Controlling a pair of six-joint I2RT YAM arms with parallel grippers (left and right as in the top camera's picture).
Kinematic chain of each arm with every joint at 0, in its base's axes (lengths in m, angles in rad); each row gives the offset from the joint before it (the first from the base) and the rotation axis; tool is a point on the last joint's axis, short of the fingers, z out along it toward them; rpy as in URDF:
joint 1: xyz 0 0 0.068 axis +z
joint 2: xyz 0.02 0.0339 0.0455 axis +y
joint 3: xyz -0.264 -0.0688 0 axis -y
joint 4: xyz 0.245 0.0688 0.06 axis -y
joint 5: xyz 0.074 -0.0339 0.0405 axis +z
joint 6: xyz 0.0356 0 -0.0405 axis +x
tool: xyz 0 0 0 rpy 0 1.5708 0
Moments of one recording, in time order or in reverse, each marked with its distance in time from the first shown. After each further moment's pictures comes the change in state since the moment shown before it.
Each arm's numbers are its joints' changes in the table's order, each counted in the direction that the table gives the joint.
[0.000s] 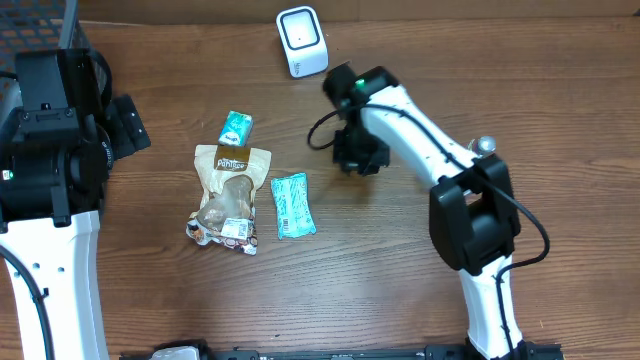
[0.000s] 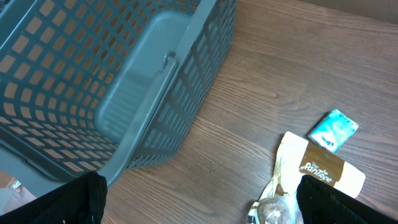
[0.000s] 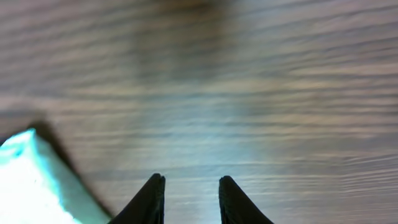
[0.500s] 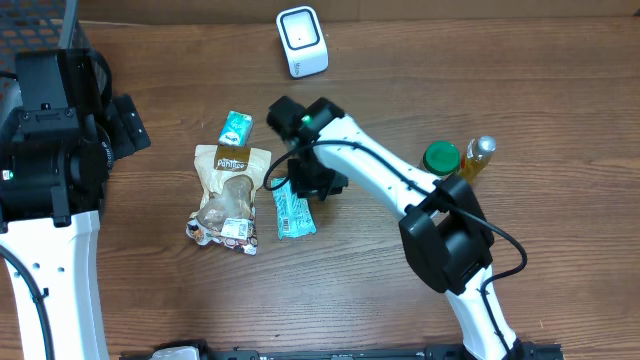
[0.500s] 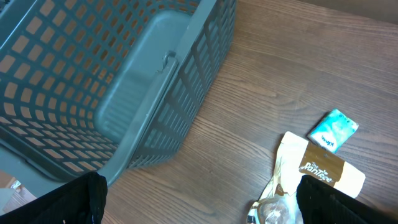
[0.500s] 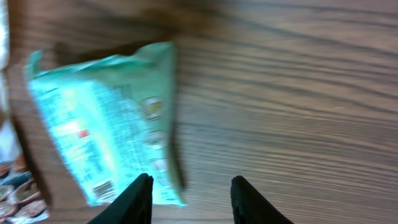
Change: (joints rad) left arm 0.000 0.000 0.000 0.000 0.000 0.000; right arm 0.210 0.000 0.000 0.060 0.001 0.000
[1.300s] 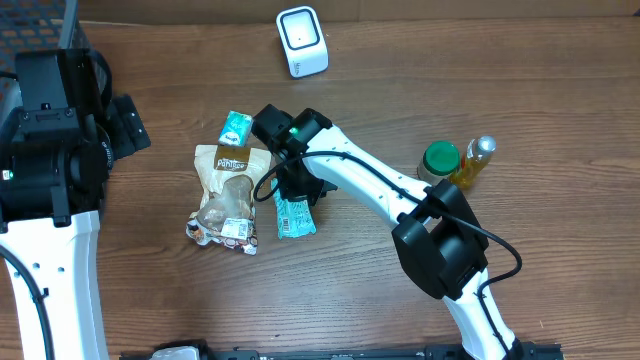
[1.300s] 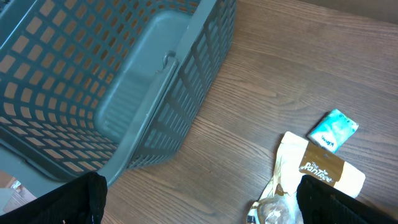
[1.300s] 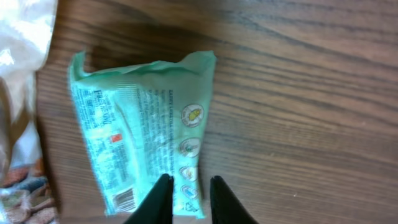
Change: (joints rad) left arm 0.000 0.000 0.000 0.000 0.000 0.000; right arm 0.037 0.000 -0.010 0.052 -0.048 0.004
